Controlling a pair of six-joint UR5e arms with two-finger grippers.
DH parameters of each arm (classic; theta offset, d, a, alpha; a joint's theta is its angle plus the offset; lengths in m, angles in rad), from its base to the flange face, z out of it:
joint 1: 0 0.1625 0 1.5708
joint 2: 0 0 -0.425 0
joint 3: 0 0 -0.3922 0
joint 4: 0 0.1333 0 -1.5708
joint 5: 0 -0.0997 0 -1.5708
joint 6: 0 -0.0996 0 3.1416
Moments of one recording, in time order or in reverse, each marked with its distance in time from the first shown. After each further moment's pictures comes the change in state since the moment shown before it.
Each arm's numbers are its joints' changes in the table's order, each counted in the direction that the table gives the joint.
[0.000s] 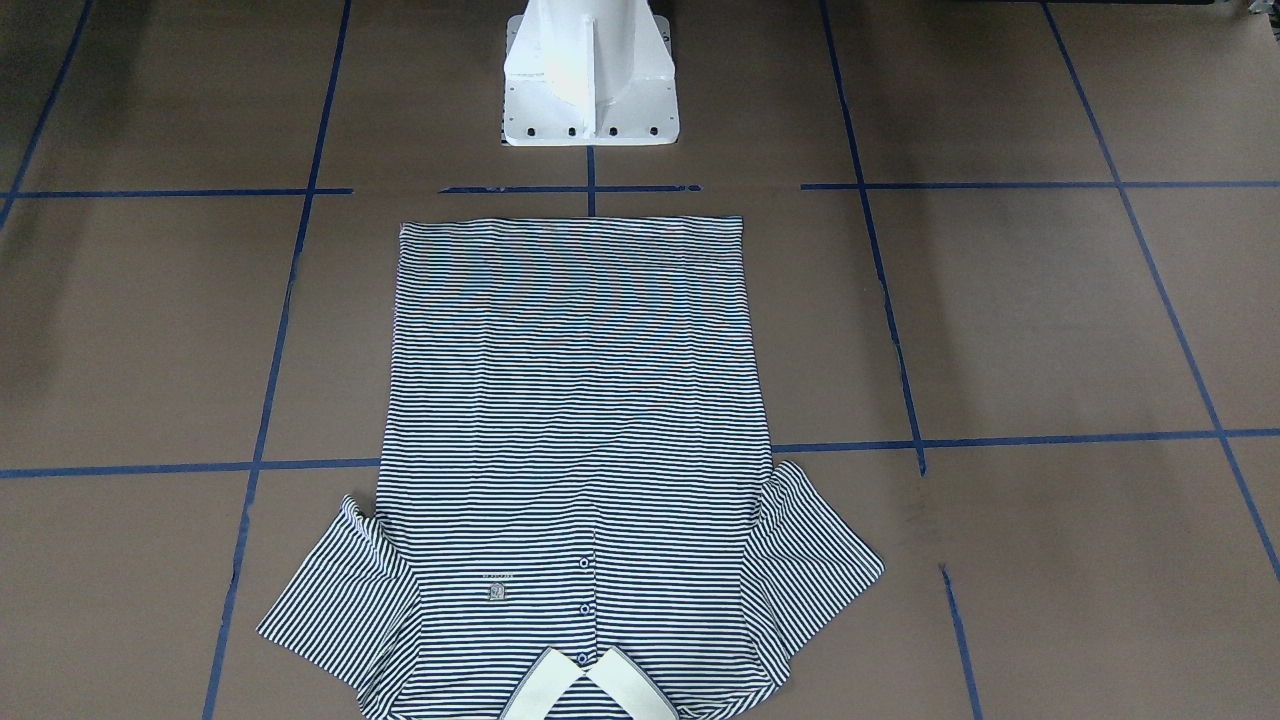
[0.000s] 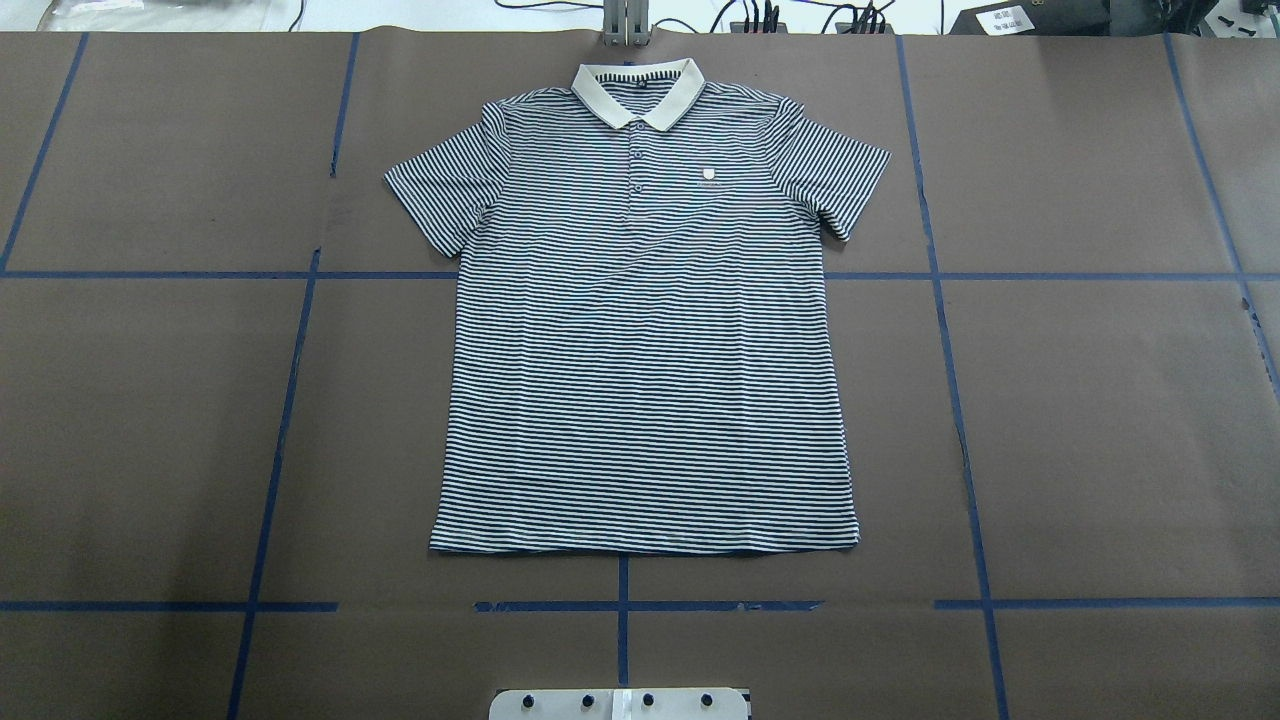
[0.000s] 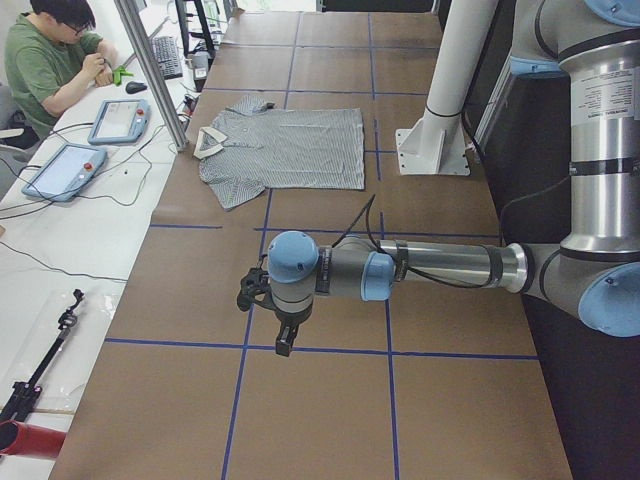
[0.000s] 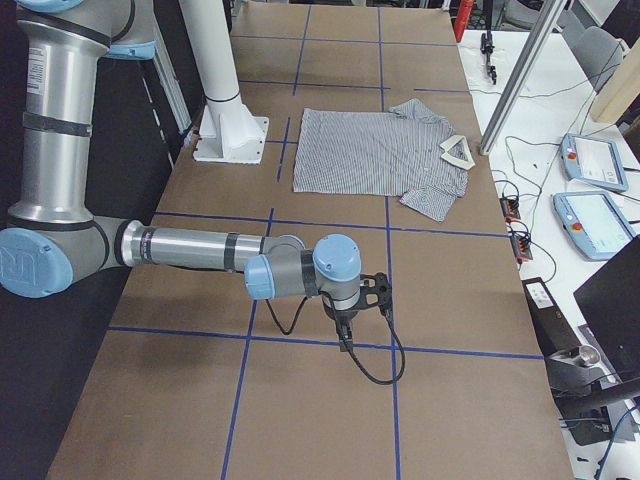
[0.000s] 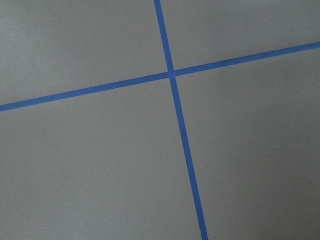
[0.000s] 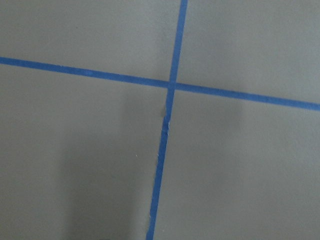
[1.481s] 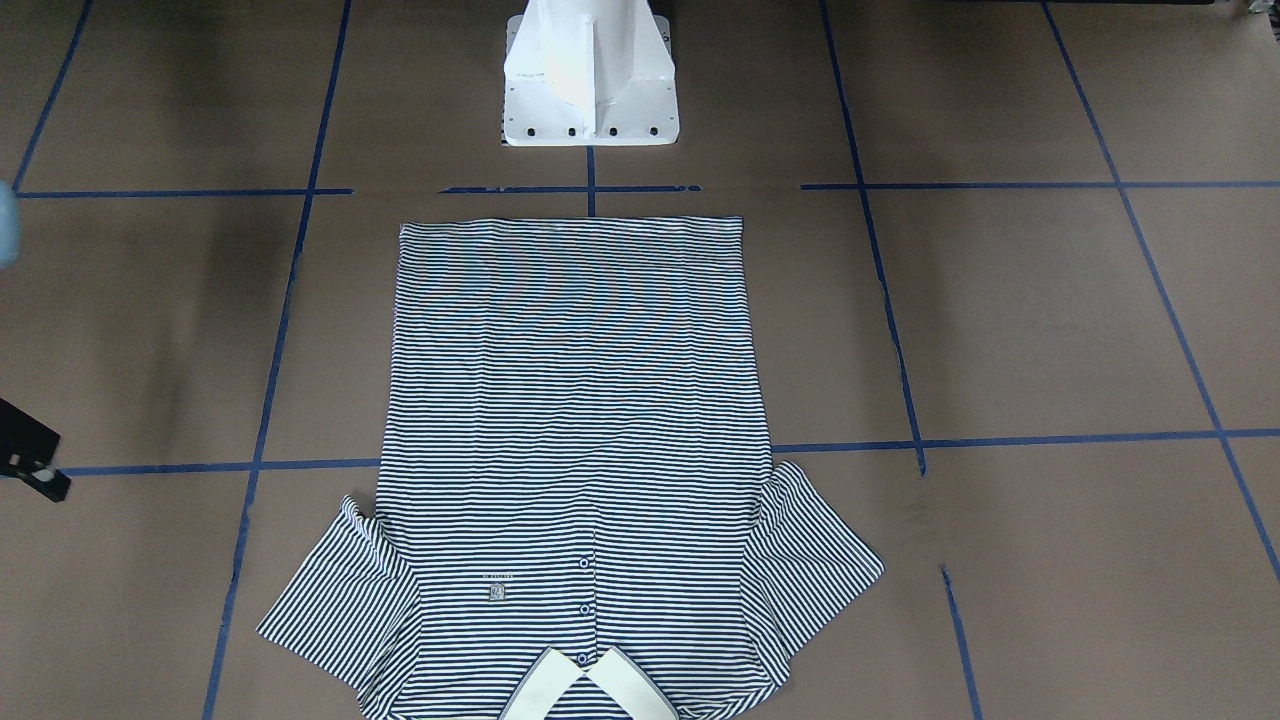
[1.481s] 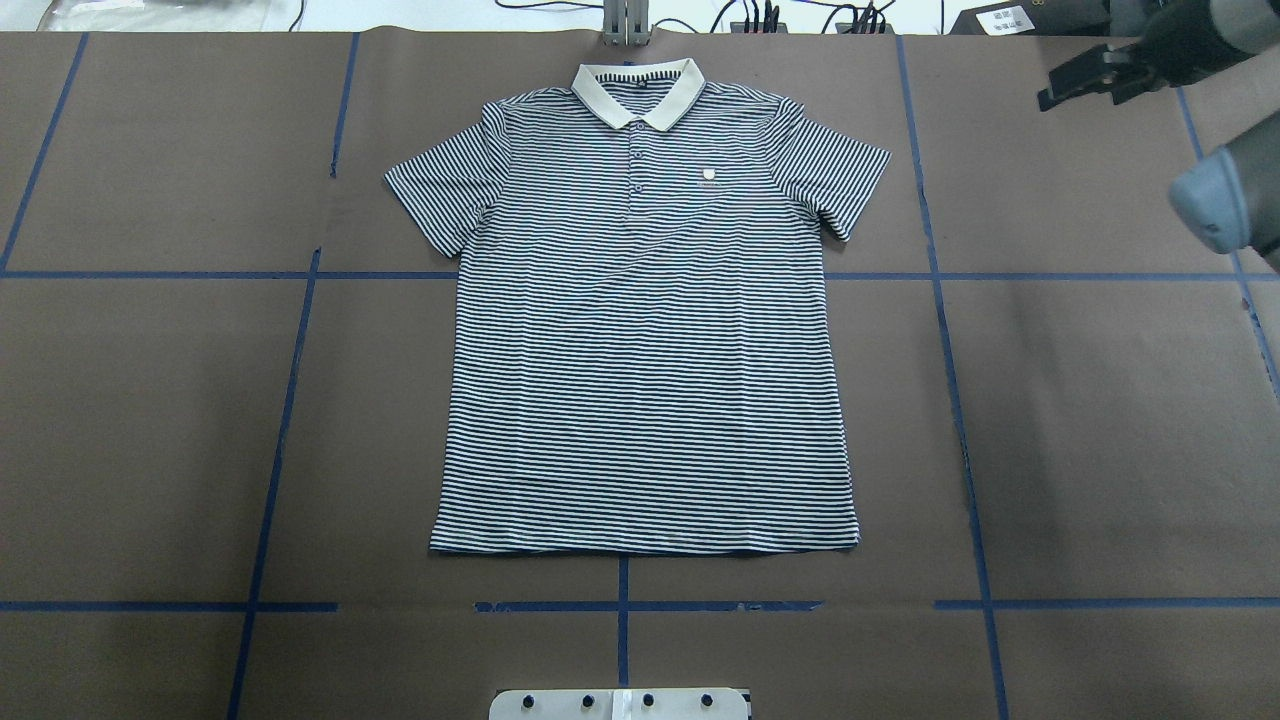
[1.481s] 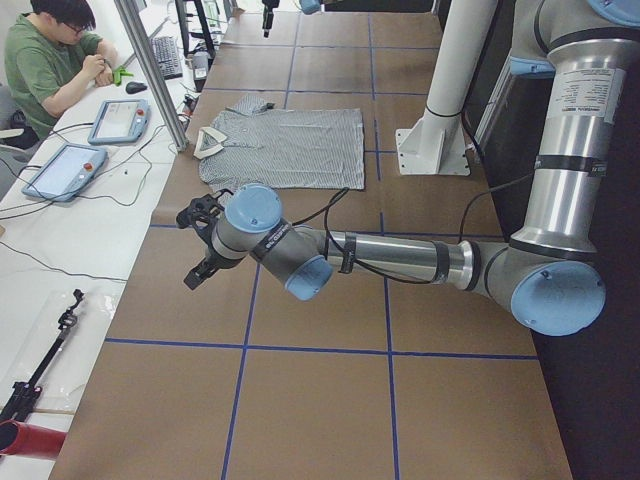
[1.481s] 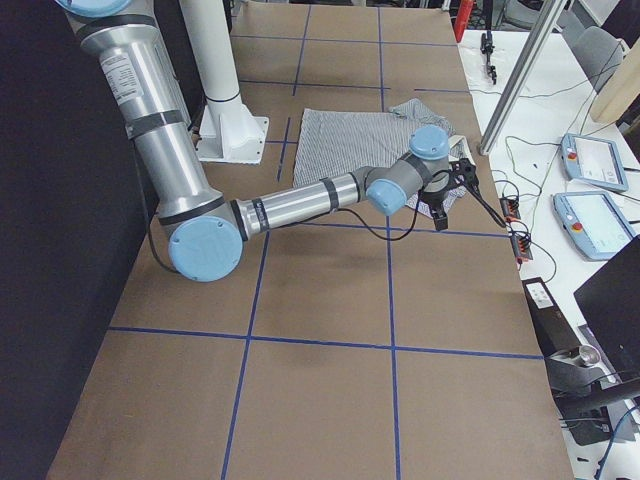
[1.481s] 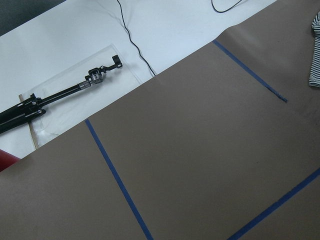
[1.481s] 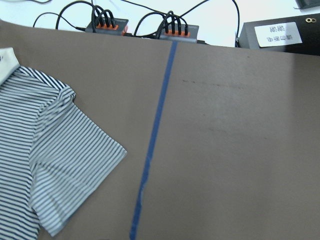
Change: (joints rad) left arm 0.004 -0.223 0.182 -0.607 0.009 0.126; right arm -0.328 0.577 -0.232 0.237 0.118 -0.627
